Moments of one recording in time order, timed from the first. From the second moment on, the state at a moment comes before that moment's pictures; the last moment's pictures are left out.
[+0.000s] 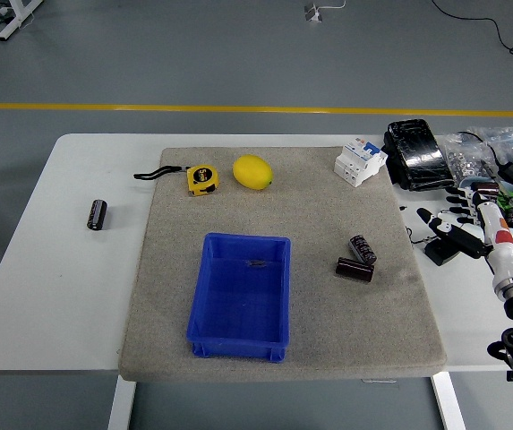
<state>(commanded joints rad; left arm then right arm) -0.15 0.08 -0.55 -0.26 0.62 0.36 0.22 0.24 -0.22 1.22 1.27 -1.74 -0.35 -0.08</state>
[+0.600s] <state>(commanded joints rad) -0.14 0.10 -0.57 -0.27 0.66 0.35 0.25 0.38 -0.16 0.97 1.16 -2.00 -0.41 -0.28</state>
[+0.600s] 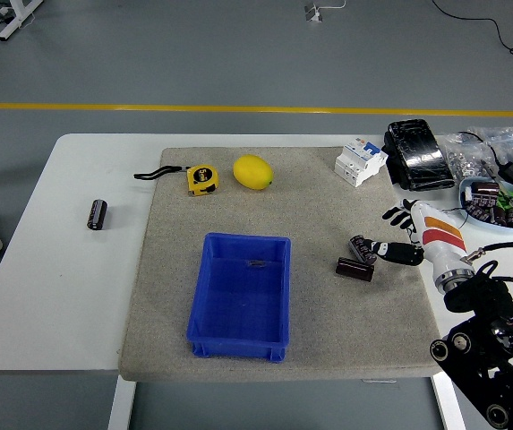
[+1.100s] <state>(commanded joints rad) -0.15 0.10 -0.56 -0.27 0.66 0.35 0.25 0.46 -0.11 0.88 1.03 -1.99 -0.40 -0.29</state>
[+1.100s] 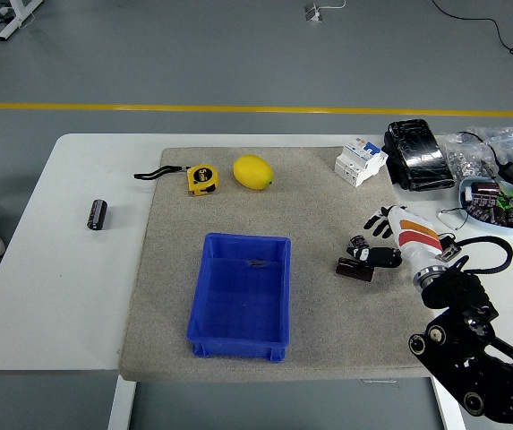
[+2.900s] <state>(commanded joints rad) -0.15 0.10 -0.56 -0.27 0.66 0.36 0.25 0.56 -0.09 0.82 0.85 -1.95 -0.41 -0.27</state>
